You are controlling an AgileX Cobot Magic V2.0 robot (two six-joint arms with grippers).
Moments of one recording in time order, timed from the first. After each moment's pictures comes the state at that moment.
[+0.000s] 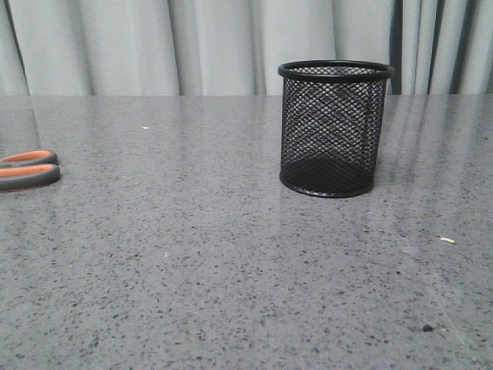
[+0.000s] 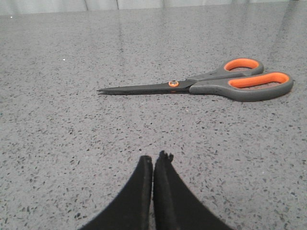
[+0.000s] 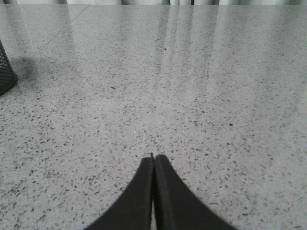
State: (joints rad) left arm -0.01 0.00 0.00 0.02 0.33 0.02; right arm 0.03 -0.01 0.01 -0.11 0.33 0.10
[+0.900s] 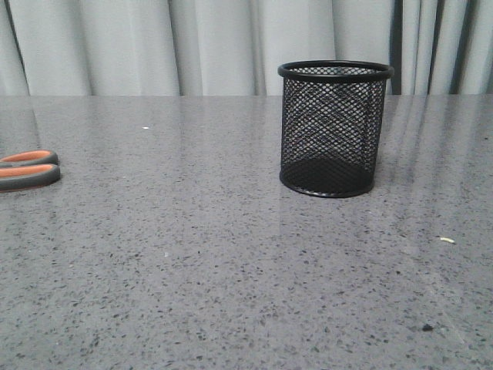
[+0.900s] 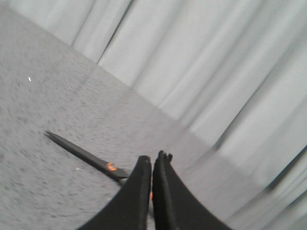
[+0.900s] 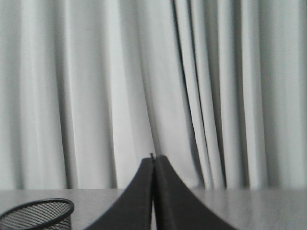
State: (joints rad) left arm -0.01 0.00 0.00 -0.77 0.04 0.02; right arm 0.03 -0.01 0.01 -0.05 -0.30 0.16
